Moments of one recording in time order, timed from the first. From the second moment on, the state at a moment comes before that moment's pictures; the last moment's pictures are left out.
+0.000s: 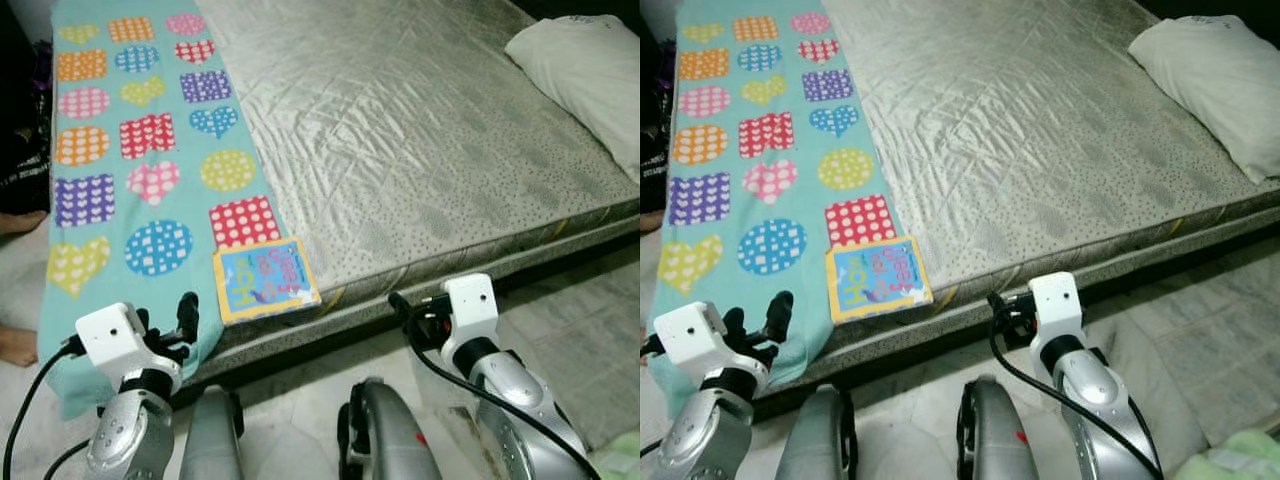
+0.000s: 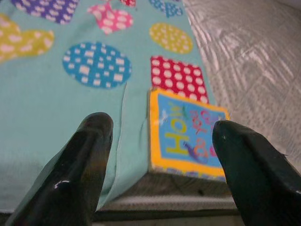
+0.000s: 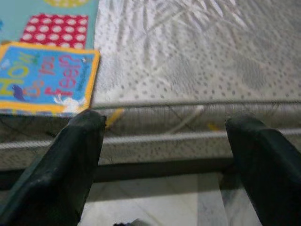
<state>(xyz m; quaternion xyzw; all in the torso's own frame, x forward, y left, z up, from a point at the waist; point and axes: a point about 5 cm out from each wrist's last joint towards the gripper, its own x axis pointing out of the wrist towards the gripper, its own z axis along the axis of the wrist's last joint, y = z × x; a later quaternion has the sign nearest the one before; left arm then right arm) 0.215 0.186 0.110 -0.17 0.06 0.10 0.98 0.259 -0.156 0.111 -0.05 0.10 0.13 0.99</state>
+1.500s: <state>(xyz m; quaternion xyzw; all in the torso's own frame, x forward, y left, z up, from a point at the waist) 0.219 0.182 0.115 -0.18 0.03 0.08 0.98 0.261 -0.161 0.107 -0.06 0.10 0.13 0.98</state>
